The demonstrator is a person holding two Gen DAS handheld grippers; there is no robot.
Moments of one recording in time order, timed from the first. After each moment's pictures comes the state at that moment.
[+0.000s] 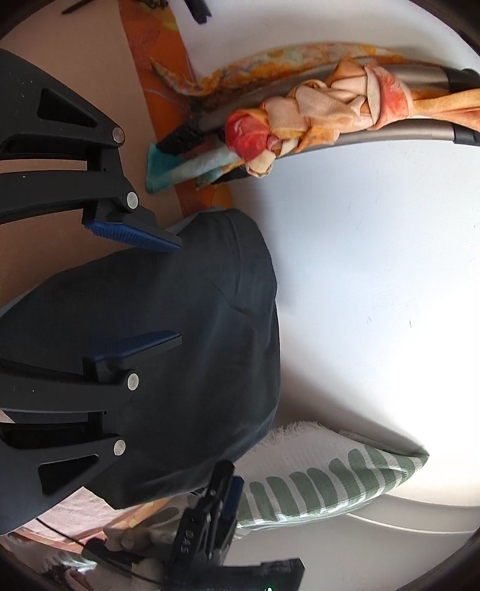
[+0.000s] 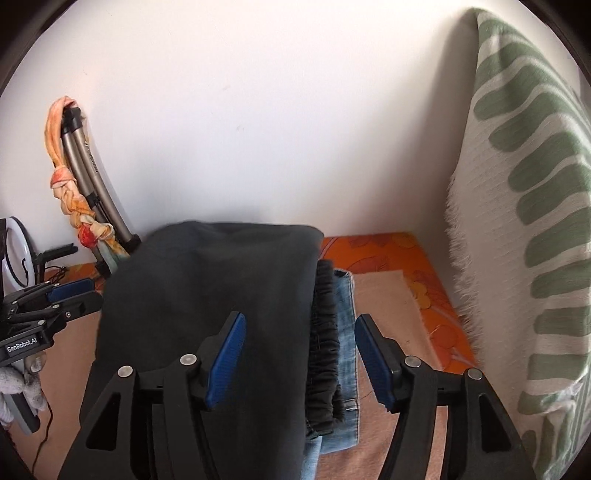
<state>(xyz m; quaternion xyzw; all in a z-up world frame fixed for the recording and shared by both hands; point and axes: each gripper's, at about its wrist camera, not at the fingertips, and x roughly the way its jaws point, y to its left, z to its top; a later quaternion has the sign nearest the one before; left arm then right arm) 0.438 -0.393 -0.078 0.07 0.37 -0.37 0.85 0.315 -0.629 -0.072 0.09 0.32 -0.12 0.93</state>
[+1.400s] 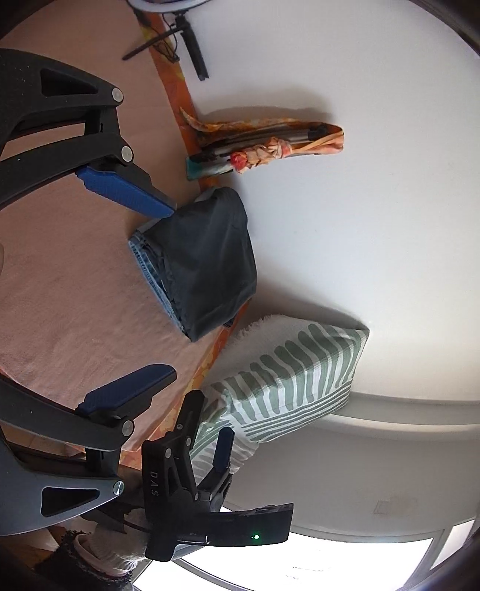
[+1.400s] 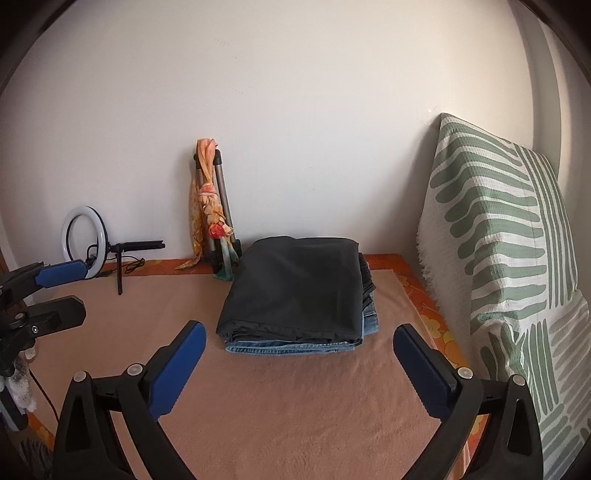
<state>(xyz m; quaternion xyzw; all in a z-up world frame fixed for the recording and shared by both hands) 0.185 -0.268 0.035 0.07 0.25 -0.45 0.85 0.080 -0.469 -0.002 0.04 0.23 -0.12 0.96</state>
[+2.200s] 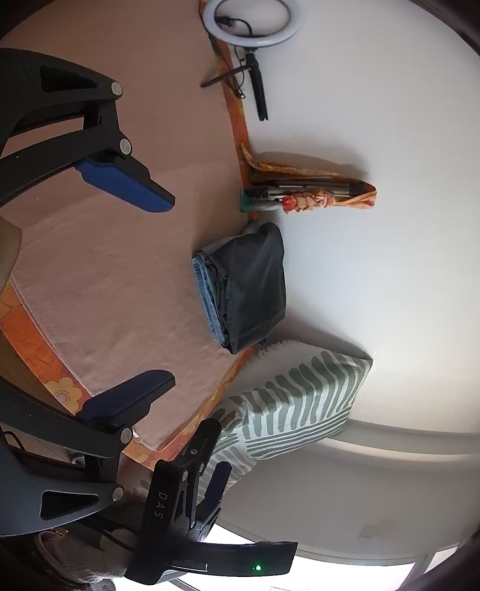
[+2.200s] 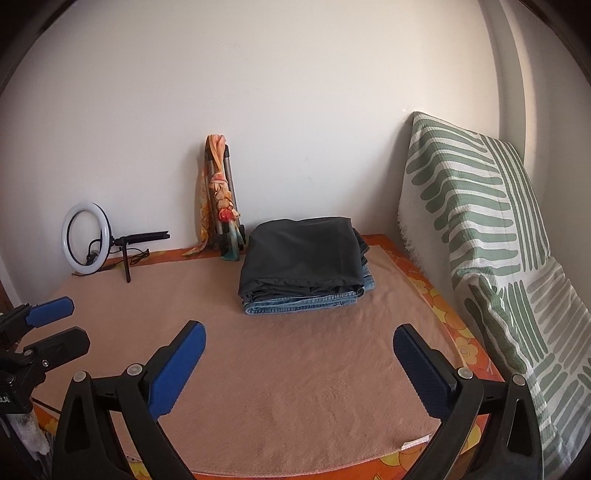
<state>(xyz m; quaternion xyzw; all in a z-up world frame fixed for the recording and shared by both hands) 0.114 -0.202 -0.003 0.03 0.27 -0.38 0.88 0.008 -0.395 -0.024 0.06 0.21 -0.17 0.96</state>
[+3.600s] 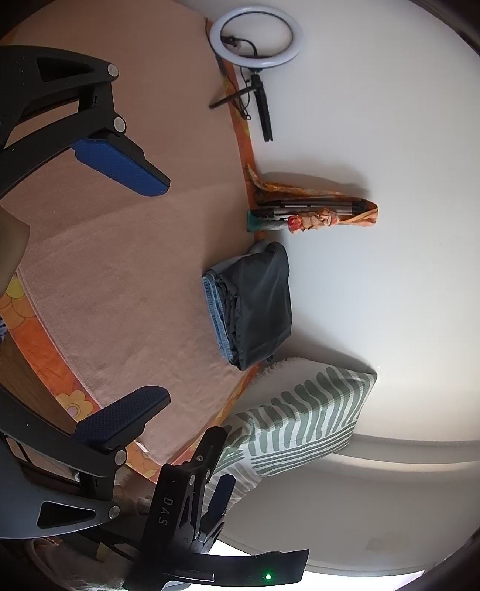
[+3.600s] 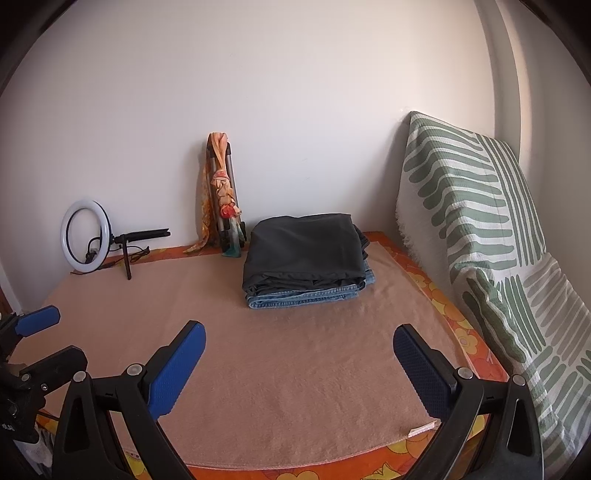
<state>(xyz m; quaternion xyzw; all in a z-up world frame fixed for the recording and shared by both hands) 0.101 -0.193 -0.007 0.05 0.27 -0.35 0.89 0.005 -0.386 -0.031 0.07 0.22 -0.18 0.96</state>
